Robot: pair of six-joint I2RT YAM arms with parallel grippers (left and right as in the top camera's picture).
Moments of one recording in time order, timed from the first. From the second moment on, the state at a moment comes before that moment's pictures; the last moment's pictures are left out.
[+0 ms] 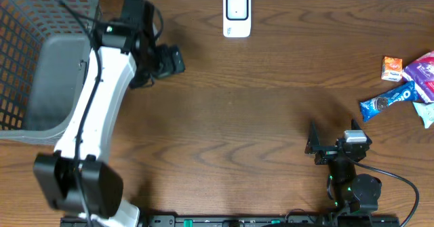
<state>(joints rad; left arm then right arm) -0.15 1.70 1.62 -1.21 0.12 -0.44 0.00 0.01 0.01 -0.07 -0.05 0.00</state>
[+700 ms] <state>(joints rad) -0.15 0.66 0.53 -0.58 0.02 -0.34 0.00 0.01 0.01 -0.07 -0.05 0.00</state>
